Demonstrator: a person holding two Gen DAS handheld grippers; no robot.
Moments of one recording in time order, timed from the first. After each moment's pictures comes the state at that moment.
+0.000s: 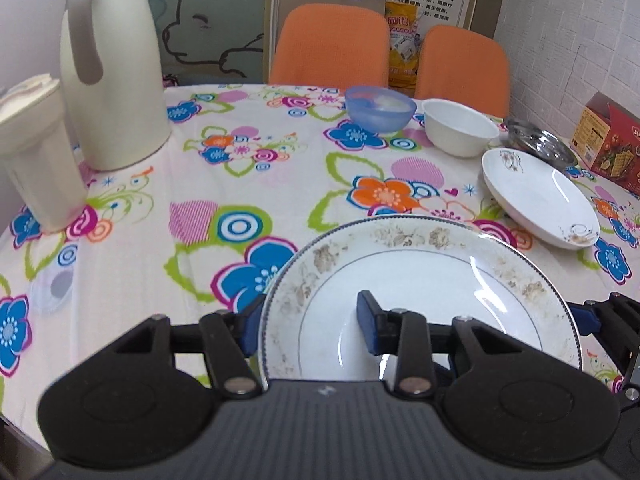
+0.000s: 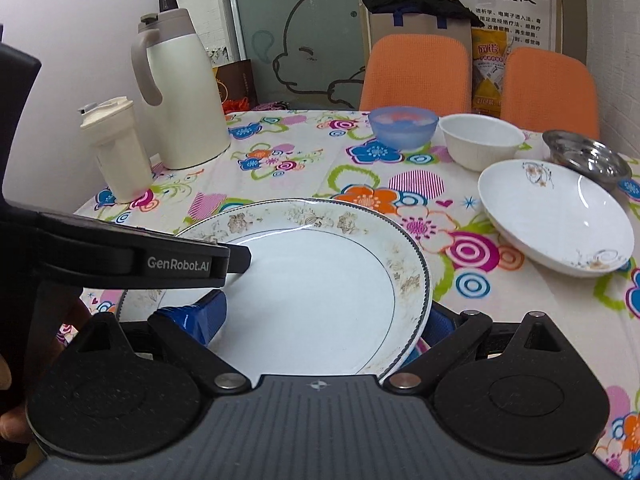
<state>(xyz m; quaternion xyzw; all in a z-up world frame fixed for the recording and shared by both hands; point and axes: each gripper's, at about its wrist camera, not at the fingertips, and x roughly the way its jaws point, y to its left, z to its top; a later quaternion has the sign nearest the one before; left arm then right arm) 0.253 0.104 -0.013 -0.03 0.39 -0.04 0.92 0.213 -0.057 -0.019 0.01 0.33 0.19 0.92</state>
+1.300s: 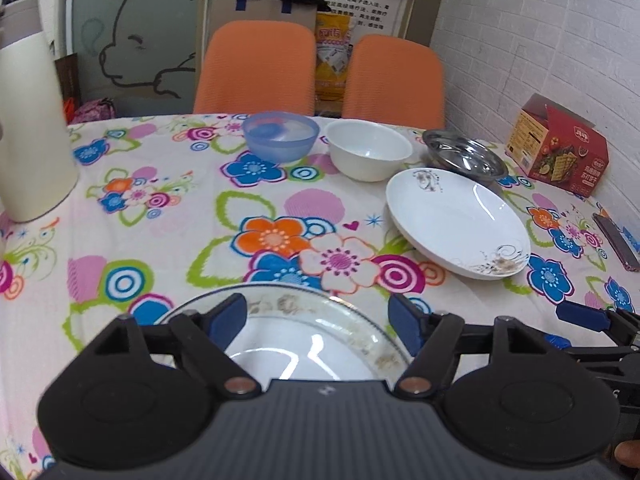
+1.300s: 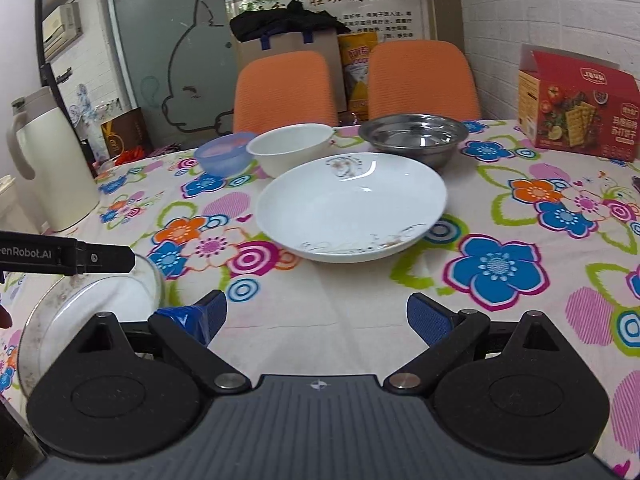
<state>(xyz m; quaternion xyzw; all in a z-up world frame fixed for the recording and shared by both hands) 0.281 0.032 0.007 -0.02 0.36 -0.14 0.92 0.214 -0.191 -0.022 0.07 0.30 0.05 0.95</state>
